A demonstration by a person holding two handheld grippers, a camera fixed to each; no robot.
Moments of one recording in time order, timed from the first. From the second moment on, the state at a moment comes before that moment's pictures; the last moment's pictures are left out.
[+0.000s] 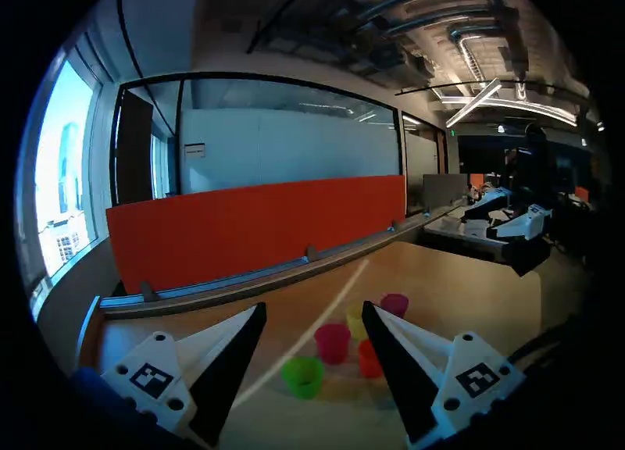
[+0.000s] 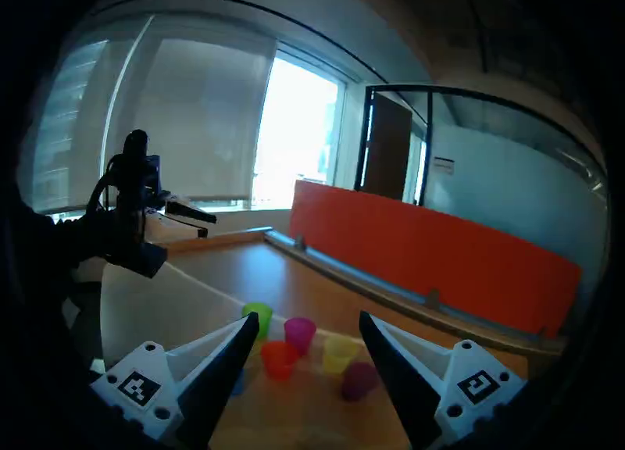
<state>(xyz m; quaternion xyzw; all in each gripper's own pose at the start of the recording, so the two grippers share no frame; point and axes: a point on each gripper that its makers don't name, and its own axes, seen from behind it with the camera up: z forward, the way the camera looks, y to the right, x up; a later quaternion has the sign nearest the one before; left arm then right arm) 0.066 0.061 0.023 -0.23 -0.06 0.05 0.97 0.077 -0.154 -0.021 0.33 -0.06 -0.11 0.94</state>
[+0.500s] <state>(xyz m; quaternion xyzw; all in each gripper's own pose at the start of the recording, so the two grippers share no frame) 0.032 0.061 0.033 -0.26 -0.09 0.07 0.96 0.061 -0.183 -0.027 0.37 -0.08 -0.13 0.92</state>
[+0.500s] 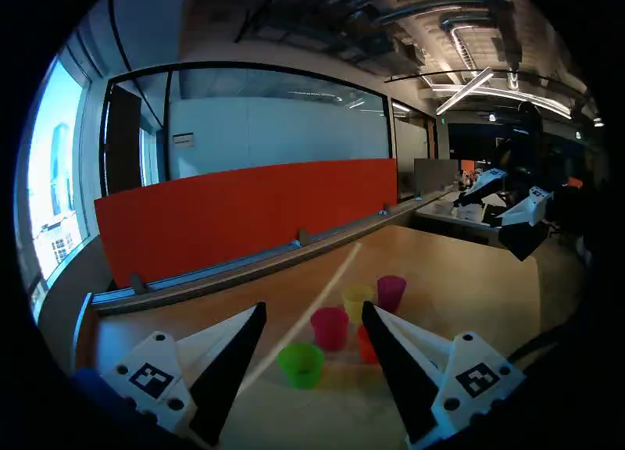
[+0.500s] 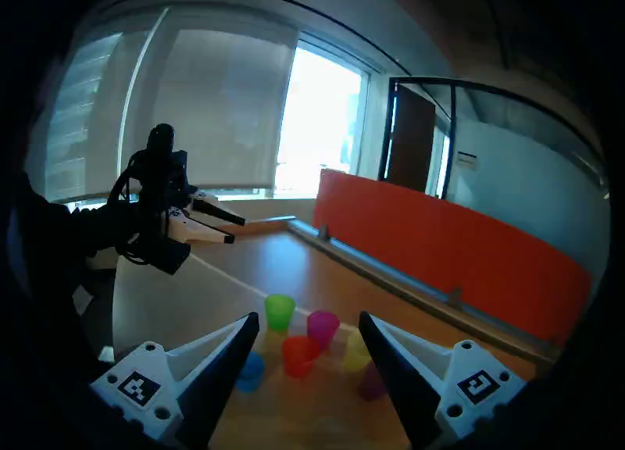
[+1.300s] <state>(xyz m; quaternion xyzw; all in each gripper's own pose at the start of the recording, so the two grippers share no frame) -0.025 0.068 0.051 -0.29 -0.14 0.10 0.94 0.026 -0.209 -0.024 0.42 -0.10 -0.16 0.89</state>
